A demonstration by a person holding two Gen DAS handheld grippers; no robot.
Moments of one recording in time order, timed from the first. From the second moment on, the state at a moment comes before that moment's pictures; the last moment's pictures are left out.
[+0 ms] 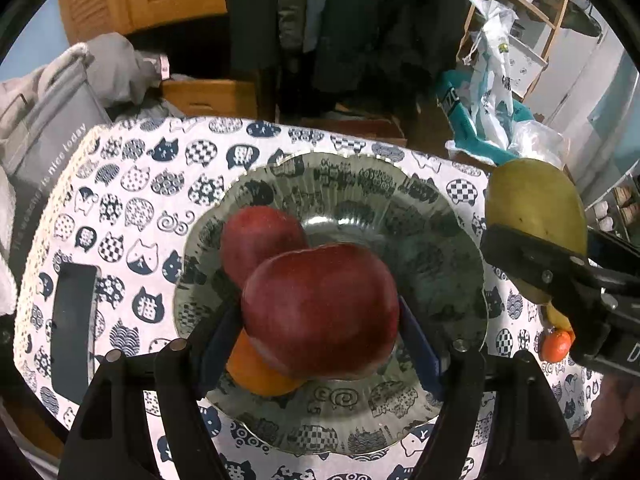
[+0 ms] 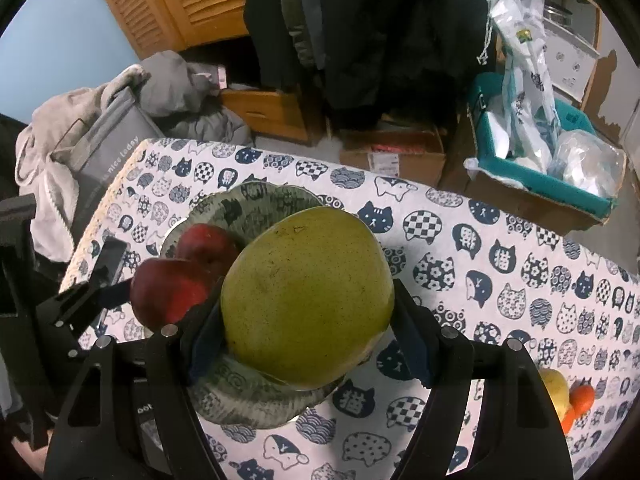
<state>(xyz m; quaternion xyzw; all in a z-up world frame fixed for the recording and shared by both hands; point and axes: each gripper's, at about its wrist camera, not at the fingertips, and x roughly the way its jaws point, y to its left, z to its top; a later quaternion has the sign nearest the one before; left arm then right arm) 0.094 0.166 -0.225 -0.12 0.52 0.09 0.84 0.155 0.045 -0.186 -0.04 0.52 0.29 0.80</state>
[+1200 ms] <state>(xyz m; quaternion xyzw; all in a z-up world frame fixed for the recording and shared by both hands) 0.088 0.189 -0.224 -0.14 0.53 0.12 0.83 0.172 0.053 -0.209 -0.02 0.55 0.28 0.78</state>
